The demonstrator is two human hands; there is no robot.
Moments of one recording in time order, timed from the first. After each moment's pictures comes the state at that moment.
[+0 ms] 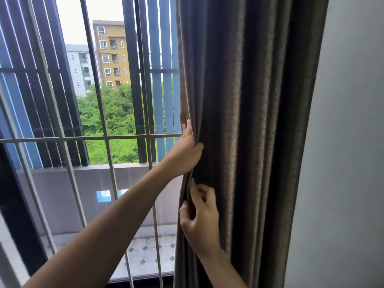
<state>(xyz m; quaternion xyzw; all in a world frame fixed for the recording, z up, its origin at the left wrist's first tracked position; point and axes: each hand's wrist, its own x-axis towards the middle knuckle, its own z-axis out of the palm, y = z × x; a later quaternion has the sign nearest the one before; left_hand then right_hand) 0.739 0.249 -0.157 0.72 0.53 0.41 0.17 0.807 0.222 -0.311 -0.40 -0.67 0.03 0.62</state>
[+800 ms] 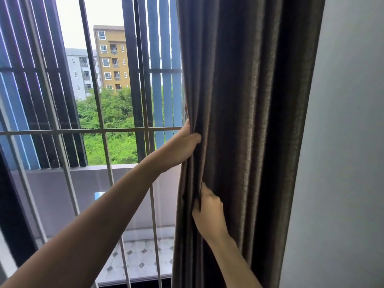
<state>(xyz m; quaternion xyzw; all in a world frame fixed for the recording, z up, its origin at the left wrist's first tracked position) 0.732 0.253 -0.162 0.72 0.46 0.44 0.27 0.823 0.249 -0.319 -0.49 -0.73 0.12 0.47</state>
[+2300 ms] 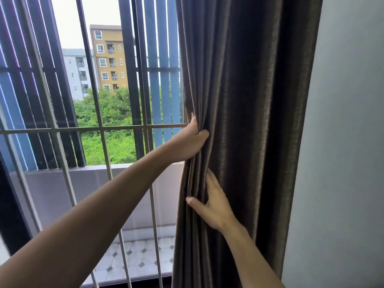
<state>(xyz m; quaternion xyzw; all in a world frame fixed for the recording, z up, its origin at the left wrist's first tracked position) 0.741 0.260 -0.162 0.75 0.51 0.37 0.20 0.844 0.252 -0.305 -0.42 -0.76 0.21 0.44</state>
